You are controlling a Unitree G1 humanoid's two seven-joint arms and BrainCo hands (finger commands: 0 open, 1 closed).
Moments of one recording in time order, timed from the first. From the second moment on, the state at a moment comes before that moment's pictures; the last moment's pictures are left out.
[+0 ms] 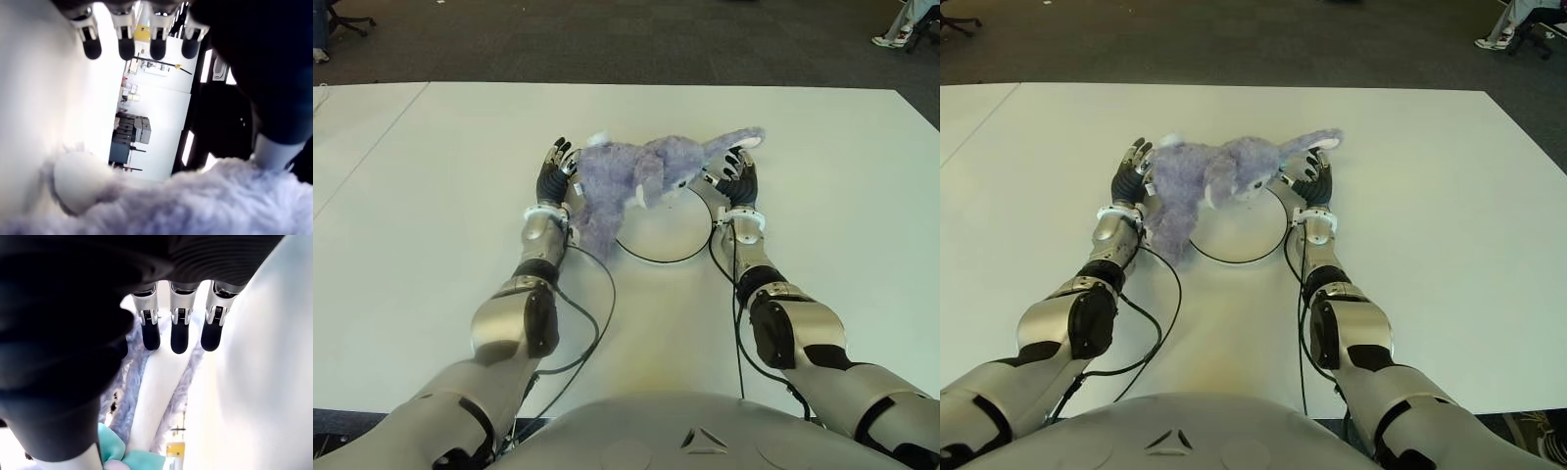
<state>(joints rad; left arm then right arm) -0.62 0.04 0.35 1.23 -0.06 -0.51 -0.13 -0.64 -0.06 -0.26 1.22 -0.05 -0.58 -0.14</state>
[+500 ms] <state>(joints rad) -0.62 0.04 0.27 1.23 0.02 -0.52 0.05 -0.64 -0.06 -0.30 1.22 -0.01 -0.55 -0.02</state>
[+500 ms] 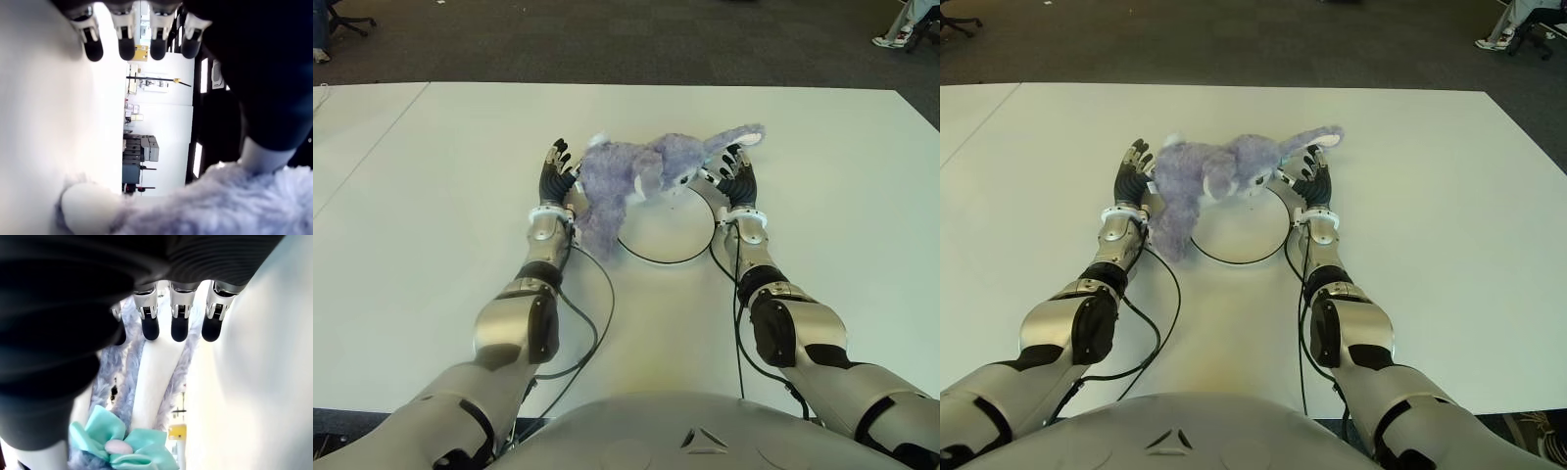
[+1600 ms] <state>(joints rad) -0.61 0.04 0.23 1.23 0.04 -0.52 0.08 -0.64 -0.06 -0.34 1.22 0.03 -0.55 0.02</state>
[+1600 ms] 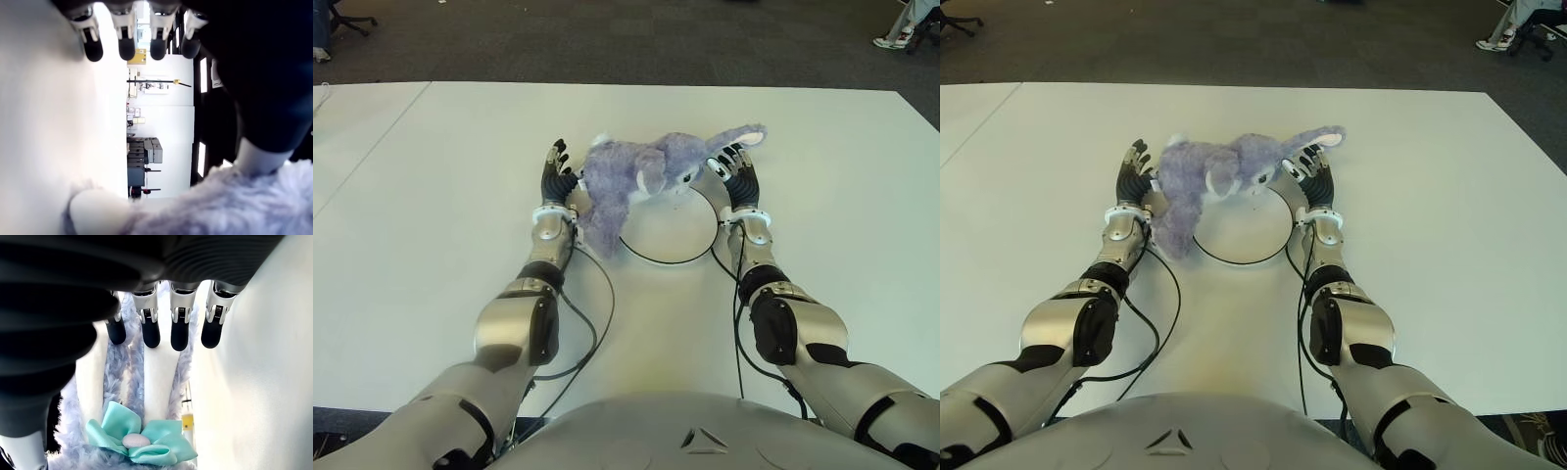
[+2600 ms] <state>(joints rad) -0.61 0.05 0.22 1.23 0.04 -0.52 0.08 -0.64 -0.05 -0.34 1.22 0.03 -0.55 0.02</state>
